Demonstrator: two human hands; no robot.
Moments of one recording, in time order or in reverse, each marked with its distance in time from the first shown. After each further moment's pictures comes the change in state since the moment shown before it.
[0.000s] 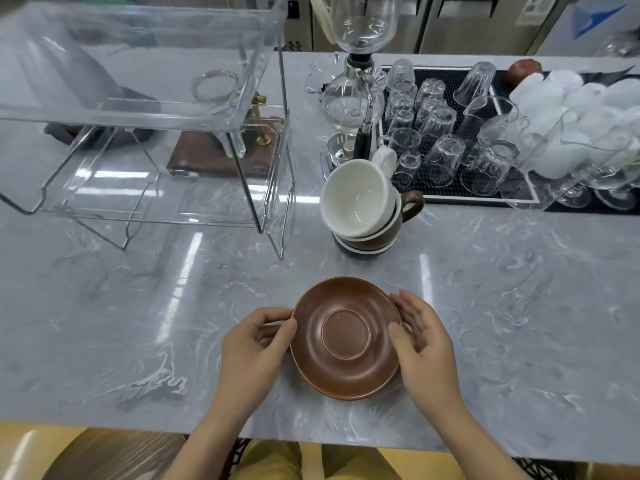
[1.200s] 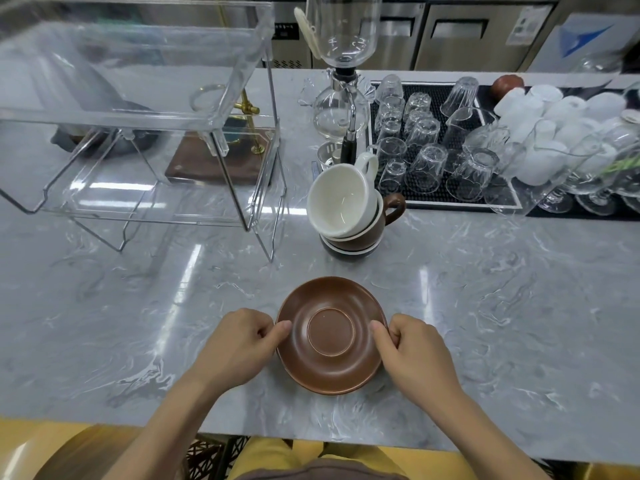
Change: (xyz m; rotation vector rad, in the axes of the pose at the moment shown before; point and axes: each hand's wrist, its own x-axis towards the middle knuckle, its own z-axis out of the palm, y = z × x) left_hand 0.031 -0.003 -0.013 0.715 -0.260 0.294; right_hand 0.010 -0.002 -0.021 -0.705 -0.088 -0.095
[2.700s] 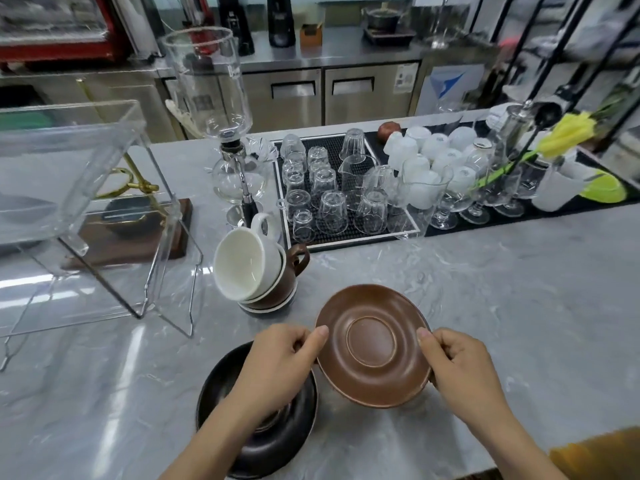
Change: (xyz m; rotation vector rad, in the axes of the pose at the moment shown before) left_hand 0.050 0.139 0.049 -0.240 -0.093 0.255; right_hand -0.008 0.080 -0.097 0.476 0.357 0.135
